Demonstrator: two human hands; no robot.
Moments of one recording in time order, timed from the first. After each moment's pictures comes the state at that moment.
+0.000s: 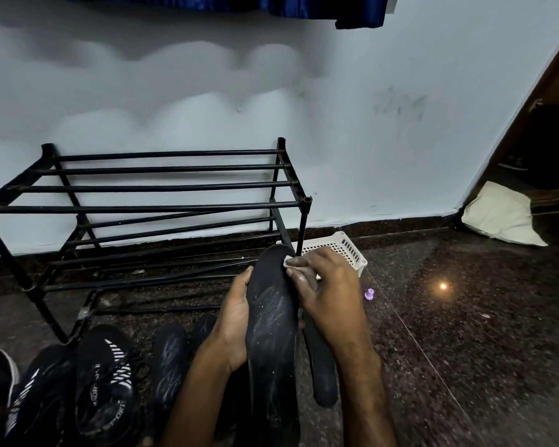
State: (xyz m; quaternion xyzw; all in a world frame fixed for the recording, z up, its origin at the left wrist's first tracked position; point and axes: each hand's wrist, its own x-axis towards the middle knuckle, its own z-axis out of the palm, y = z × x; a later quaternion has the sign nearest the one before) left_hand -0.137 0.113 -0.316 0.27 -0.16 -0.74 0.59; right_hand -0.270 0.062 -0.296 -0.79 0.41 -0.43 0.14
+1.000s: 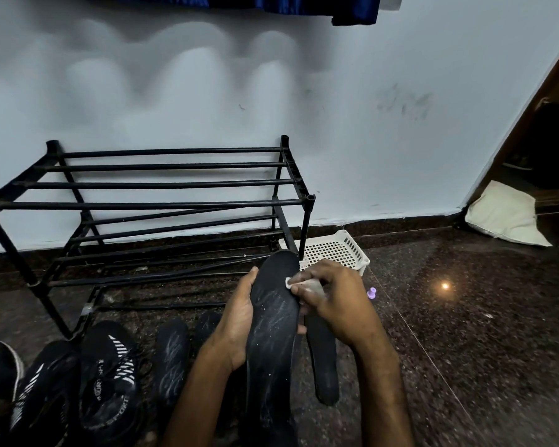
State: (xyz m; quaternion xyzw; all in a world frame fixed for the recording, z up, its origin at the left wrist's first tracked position) left_hand -0.134 0.116 -0.323 0.35 -0.20 -0.71 0.58; right_hand -0.286 0.062 -0.293 -0.80 0.43 -0.33 0.25
